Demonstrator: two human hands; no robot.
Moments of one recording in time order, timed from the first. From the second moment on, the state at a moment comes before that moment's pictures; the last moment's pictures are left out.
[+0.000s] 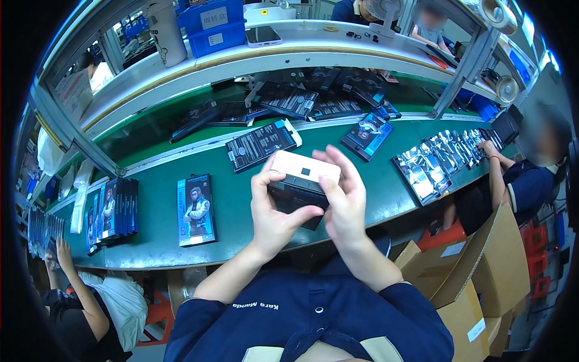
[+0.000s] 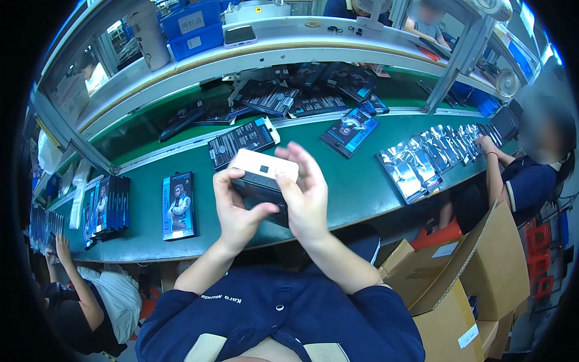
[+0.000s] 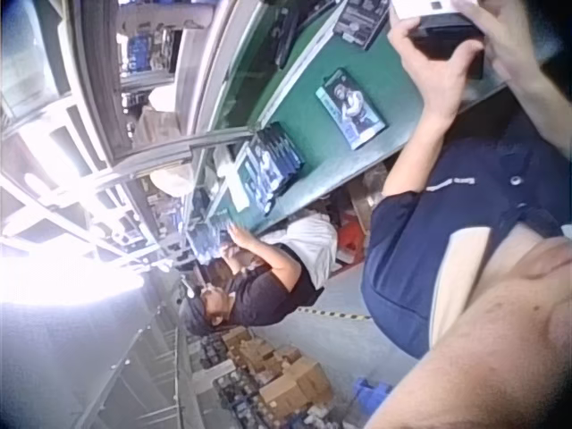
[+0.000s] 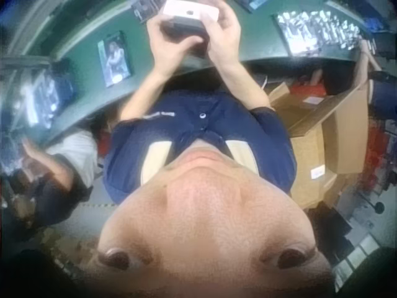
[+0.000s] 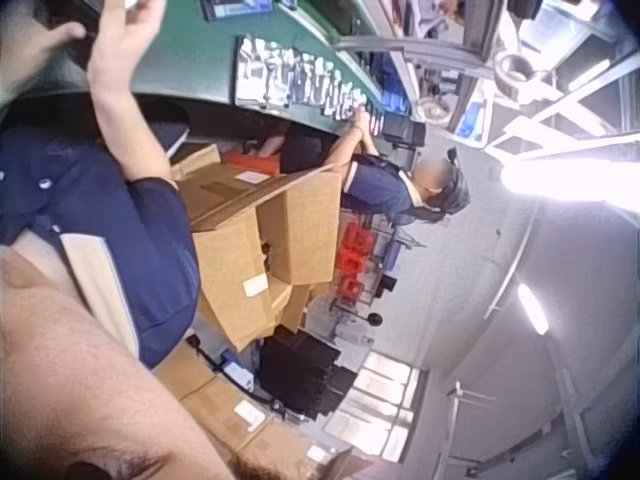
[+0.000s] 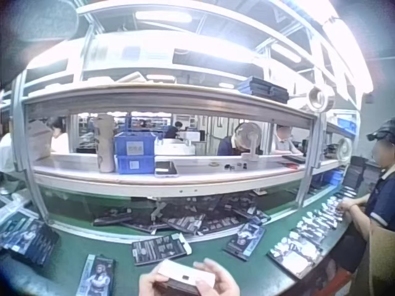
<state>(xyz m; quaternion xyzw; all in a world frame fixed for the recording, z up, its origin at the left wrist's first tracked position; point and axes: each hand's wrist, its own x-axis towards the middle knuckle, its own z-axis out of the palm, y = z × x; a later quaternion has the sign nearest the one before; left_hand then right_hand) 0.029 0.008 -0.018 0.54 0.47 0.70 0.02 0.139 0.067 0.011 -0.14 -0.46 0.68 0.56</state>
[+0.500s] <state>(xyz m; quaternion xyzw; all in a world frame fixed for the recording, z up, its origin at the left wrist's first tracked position) 0.024 0.006 -0.006 0.42 0.35 0.81 0.19 0.124 0.070 -0.015 -0.06 -0.61 0.50 0.62</state>
